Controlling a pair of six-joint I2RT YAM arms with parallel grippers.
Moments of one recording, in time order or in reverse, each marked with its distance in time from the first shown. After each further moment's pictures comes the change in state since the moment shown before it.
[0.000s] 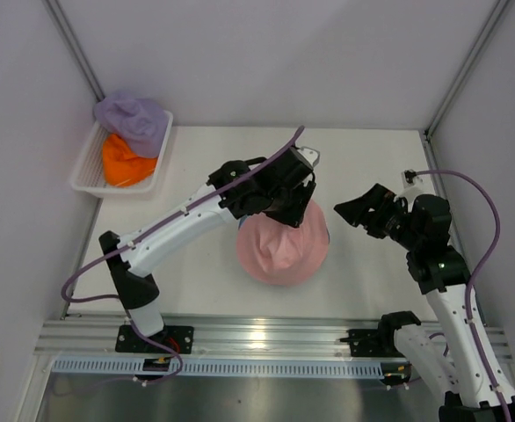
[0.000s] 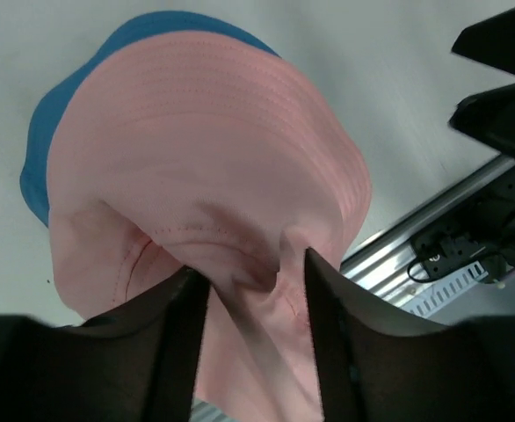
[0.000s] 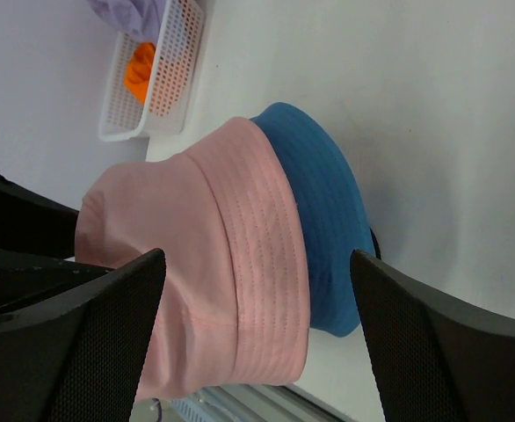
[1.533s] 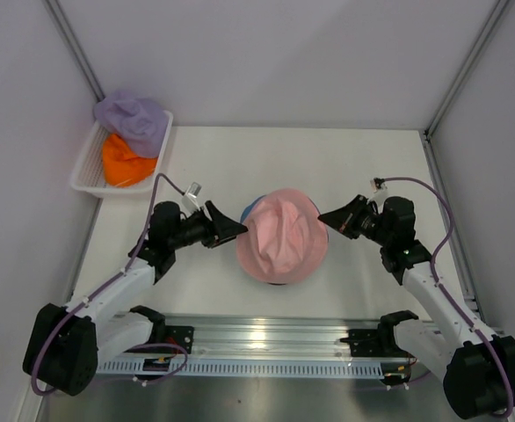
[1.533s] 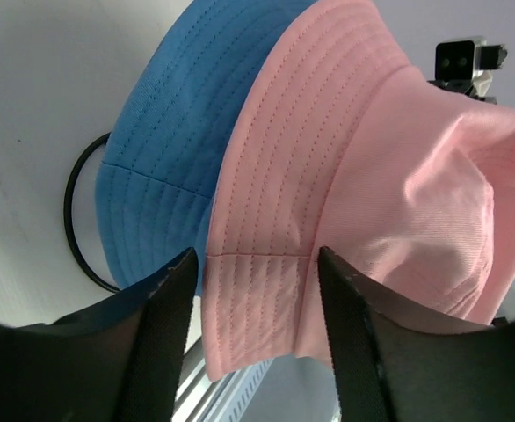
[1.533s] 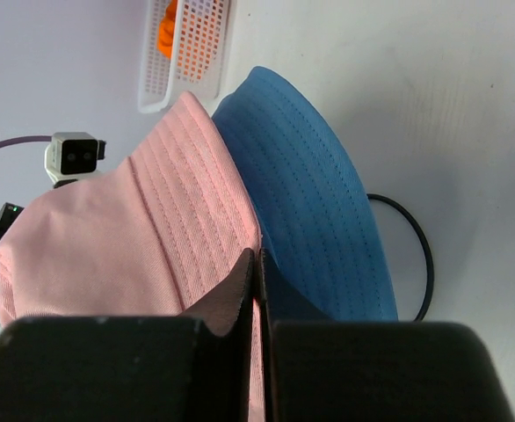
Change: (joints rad) left arm 0.683 -0.724 -1.526 1.359 0.776 -0.521; right arm 0.065 0.226 -0.282 0.504 -0.127 0.204
